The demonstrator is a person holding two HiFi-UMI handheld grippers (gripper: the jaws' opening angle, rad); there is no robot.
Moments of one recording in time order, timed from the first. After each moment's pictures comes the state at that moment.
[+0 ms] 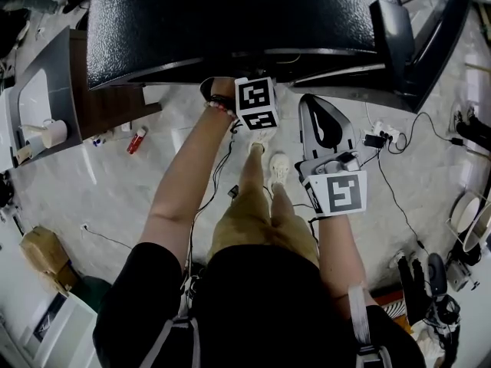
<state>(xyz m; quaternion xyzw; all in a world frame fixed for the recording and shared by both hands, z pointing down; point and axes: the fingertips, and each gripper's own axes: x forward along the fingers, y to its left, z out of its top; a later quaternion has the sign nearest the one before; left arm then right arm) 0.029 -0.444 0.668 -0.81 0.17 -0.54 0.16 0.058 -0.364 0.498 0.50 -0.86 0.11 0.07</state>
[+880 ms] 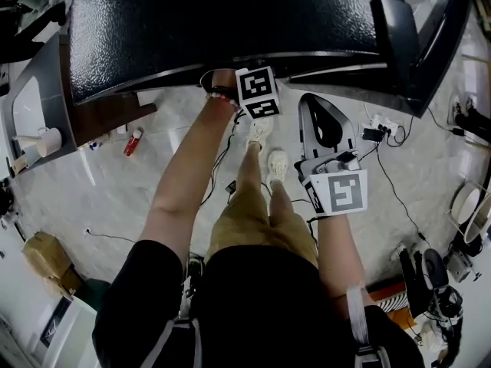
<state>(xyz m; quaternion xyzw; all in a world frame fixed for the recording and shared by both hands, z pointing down) 0.038 -0.472 0.700 -0.80 0.19 -0.55 0.16 0.069 -0.369 0.518 0.51 -0.85 0.13 0.07</state>
